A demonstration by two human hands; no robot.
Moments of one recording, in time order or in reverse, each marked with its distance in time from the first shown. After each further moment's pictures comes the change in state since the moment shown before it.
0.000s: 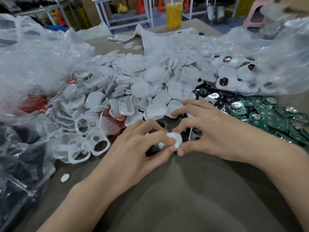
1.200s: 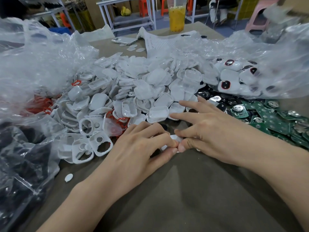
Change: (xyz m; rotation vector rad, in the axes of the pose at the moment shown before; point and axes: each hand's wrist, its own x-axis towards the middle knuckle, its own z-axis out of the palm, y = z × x) left_hand 0.002 0.000 -0.002 0.143 0.004 0.099; right_hand 0.001 -0.011 -0.005 -0.215 -0.050 -0.064
